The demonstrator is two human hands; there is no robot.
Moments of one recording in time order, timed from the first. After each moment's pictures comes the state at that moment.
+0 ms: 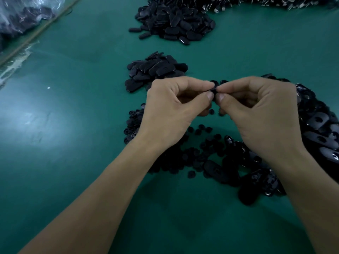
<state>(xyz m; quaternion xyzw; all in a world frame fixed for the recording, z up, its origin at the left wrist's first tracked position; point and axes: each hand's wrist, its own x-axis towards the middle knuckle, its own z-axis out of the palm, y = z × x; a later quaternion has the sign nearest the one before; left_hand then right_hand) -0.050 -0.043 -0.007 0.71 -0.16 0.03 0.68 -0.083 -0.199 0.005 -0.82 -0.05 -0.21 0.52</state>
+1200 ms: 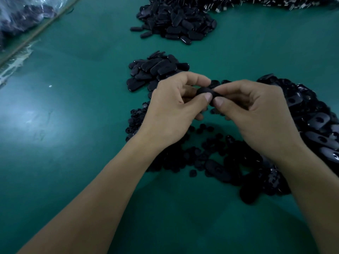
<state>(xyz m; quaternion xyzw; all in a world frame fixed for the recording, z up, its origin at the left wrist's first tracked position) -0.045 -0.037 -0.003 0.76 -0.16 0.00 0.63 -0.076 -0.206 -0.001 -0.84 -0.08 -0.14 0.52</state>
